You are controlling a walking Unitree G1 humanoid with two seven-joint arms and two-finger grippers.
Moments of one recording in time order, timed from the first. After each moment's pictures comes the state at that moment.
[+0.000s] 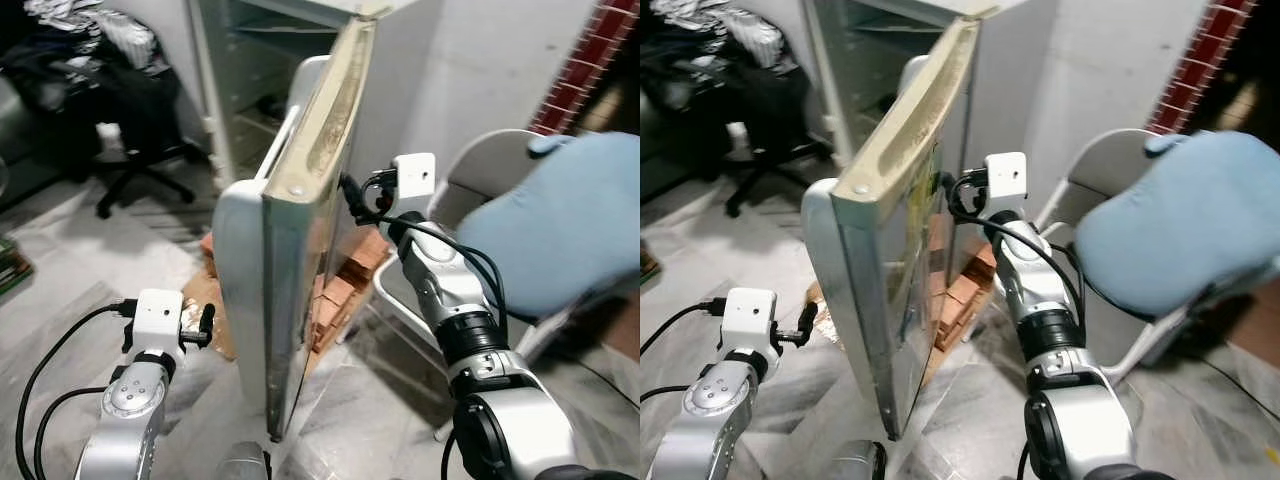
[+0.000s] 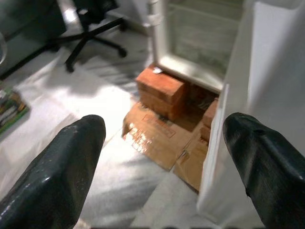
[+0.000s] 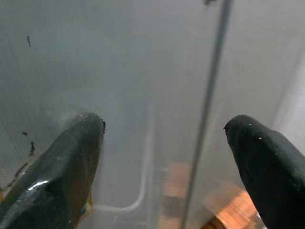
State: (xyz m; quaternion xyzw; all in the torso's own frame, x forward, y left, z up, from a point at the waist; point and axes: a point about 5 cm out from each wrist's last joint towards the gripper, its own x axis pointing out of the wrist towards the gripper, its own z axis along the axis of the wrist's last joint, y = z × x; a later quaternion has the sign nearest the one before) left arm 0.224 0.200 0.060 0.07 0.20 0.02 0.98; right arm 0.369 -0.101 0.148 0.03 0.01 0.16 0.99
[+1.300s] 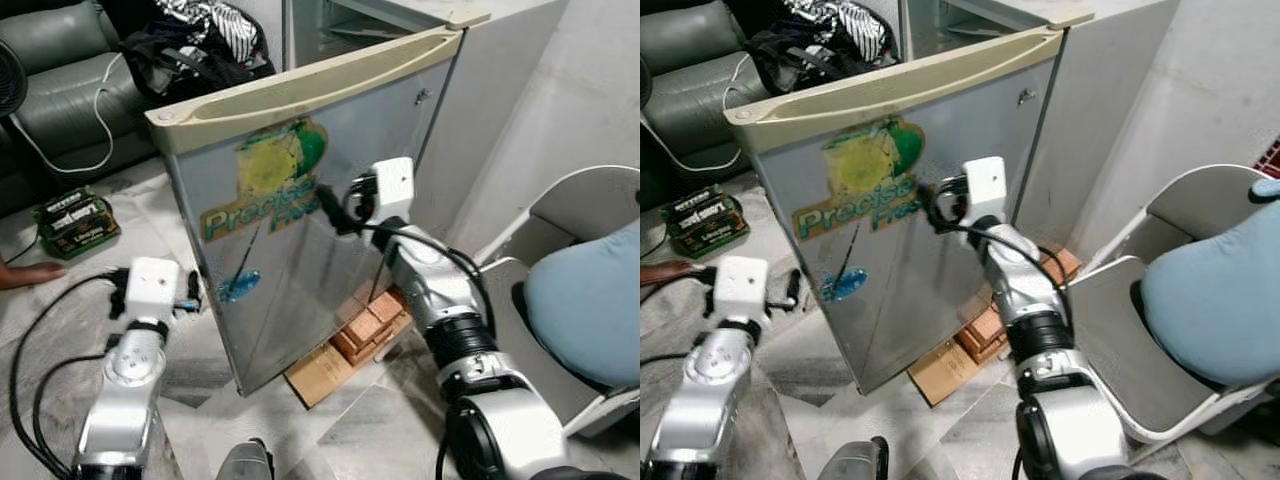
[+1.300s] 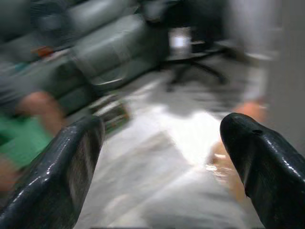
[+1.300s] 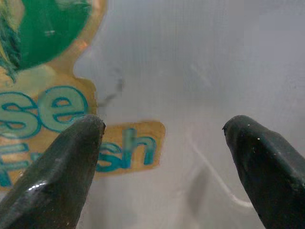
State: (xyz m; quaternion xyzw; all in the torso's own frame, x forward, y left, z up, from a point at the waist) left arm 0.261 0.237 0.095 0.14 0.12 0.15 0.97; right arm 0.362 -0.077 0.142 0.04 0.03 0.25 0.97
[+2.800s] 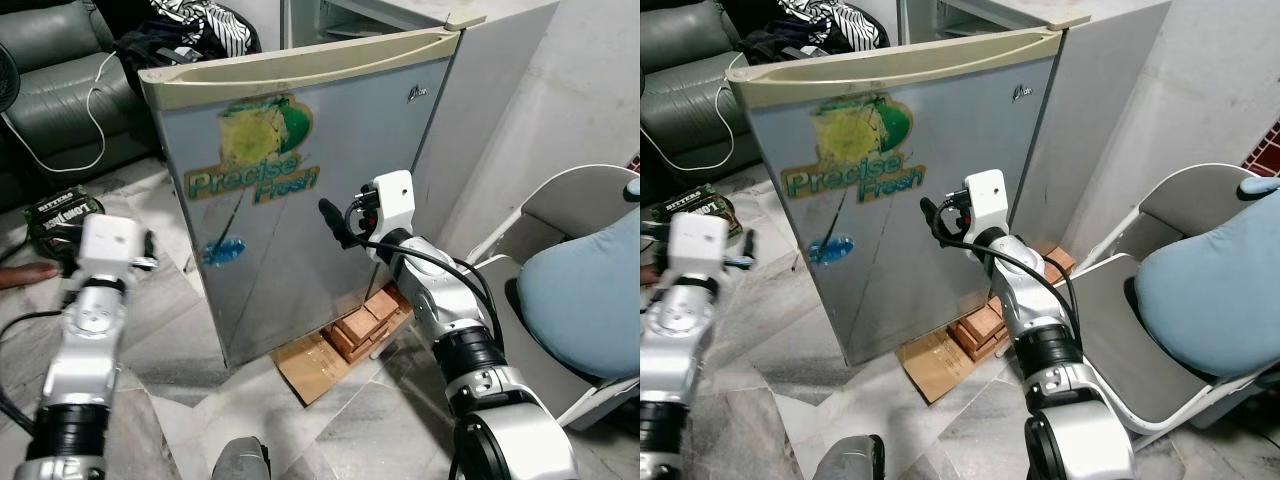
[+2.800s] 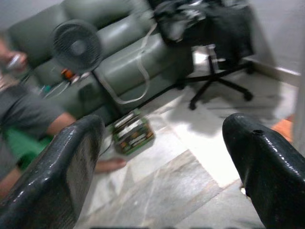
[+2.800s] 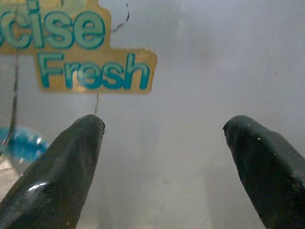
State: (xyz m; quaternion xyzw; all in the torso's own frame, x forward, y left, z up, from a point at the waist) left arm 0.291 0.277 0.117 0.18 0.08 0.17 0.97; right arm 0.350 -0.089 0.126 0.02 0.04 0.24 0.97
